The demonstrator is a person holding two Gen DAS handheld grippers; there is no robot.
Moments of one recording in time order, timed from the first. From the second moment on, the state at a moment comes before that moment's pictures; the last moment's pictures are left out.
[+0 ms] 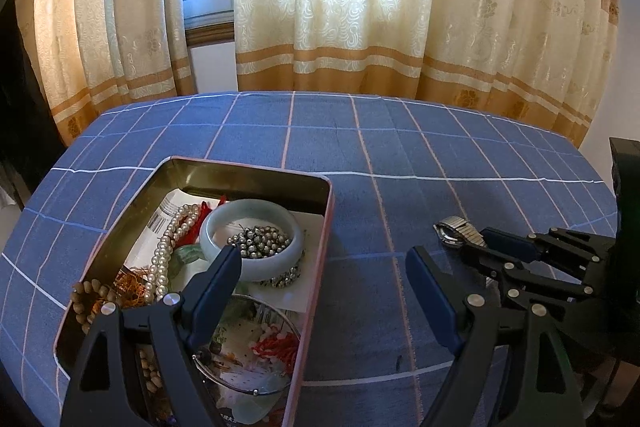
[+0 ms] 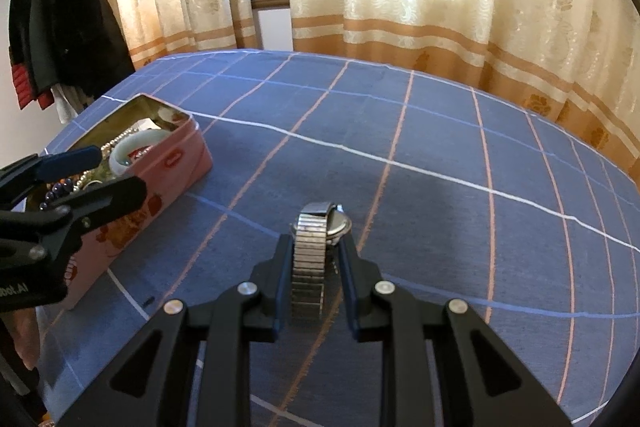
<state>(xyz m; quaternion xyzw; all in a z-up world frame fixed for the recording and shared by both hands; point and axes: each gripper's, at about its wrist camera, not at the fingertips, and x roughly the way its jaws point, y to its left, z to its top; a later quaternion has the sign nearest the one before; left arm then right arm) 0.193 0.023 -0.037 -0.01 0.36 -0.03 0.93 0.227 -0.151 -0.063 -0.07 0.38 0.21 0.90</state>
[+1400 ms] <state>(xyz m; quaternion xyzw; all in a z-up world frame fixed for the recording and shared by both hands) 0.188 0.141 -0.027 -0.07 0.33 0.06 0.94 0.193 -0.004 0.039 -0.12 0.25 0.36 0.89</state>
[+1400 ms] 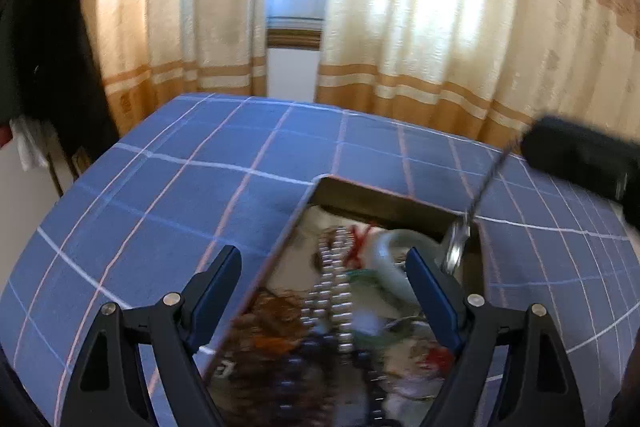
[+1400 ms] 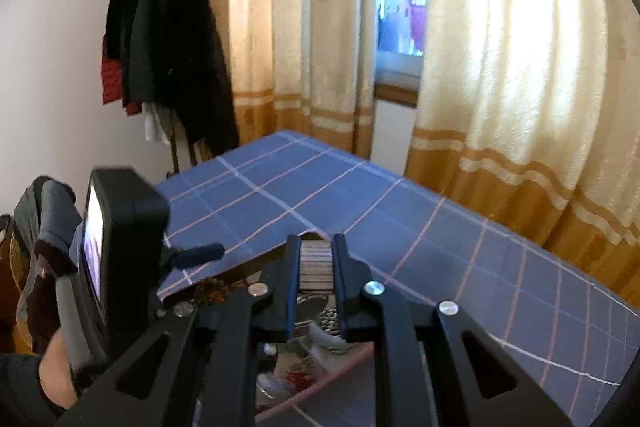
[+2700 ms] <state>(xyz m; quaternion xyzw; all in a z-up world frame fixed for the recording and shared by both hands) 0.137 0.102 -0.026 0.00 0.30 0.10 0.95 0.178 -0.070 -0.029 -0.03 0.24 0.31 0.92</state>
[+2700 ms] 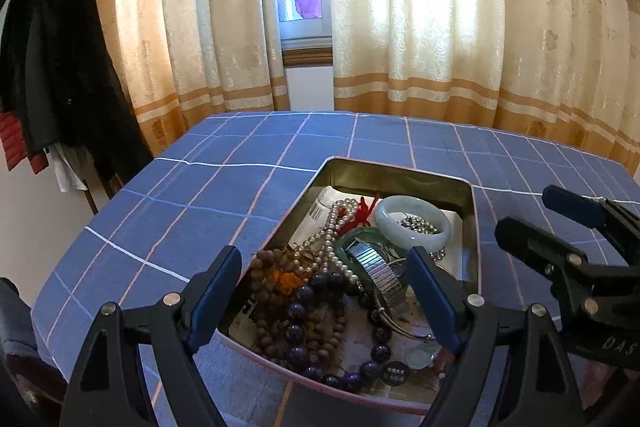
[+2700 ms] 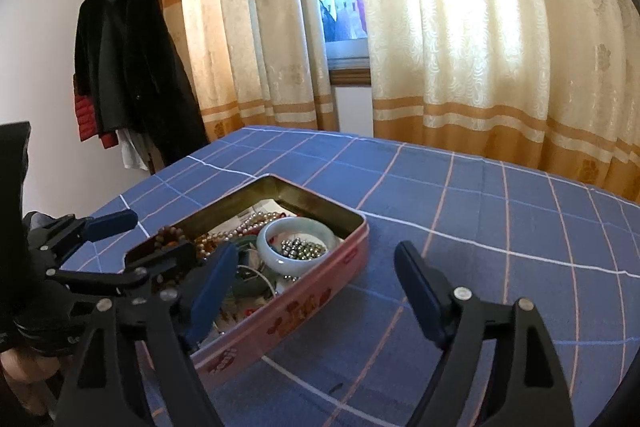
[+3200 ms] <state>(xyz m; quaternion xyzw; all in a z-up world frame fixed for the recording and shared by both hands) 0.134 0.099 -0.025 0.00 0.30 0.10 0.95 0.177 -0.075 -0.029 -0.02 0.23 0.30 0.92</state>
